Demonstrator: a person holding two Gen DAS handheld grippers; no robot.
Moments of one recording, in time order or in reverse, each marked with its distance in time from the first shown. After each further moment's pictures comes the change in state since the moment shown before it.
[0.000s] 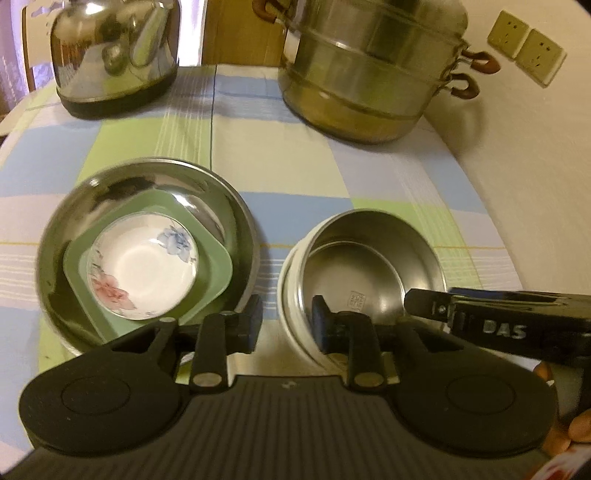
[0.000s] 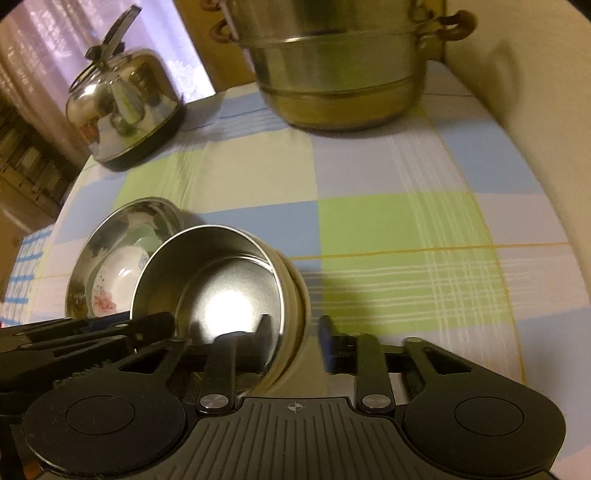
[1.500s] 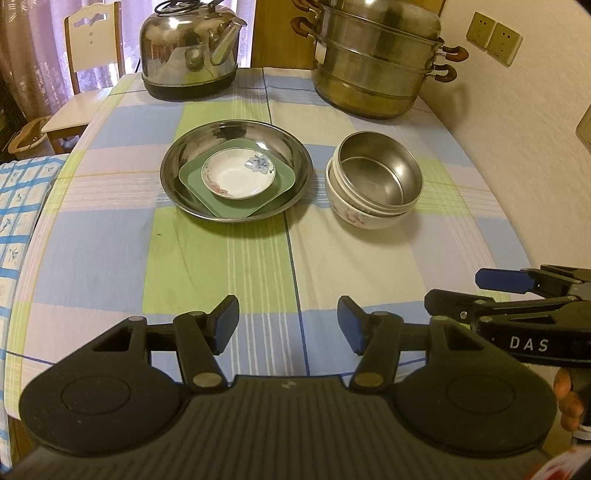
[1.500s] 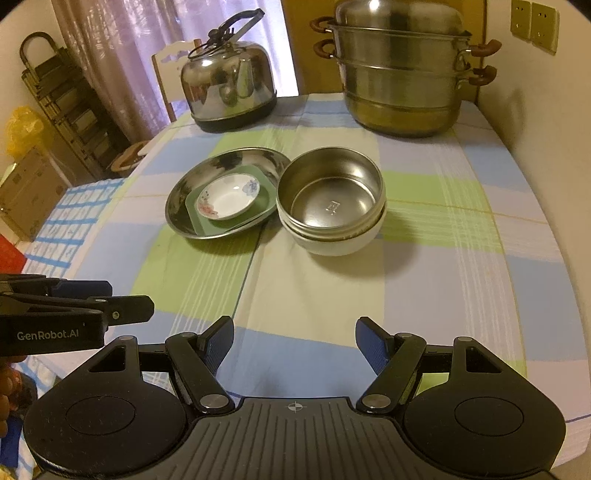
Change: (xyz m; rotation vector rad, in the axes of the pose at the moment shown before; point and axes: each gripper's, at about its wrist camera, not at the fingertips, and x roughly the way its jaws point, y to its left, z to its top) left arm -0.144 0.018 -0.119 0.011 -0.015 0.101; right arm -0.108 0.066 -0.130 -0.209 -0.050 0.076
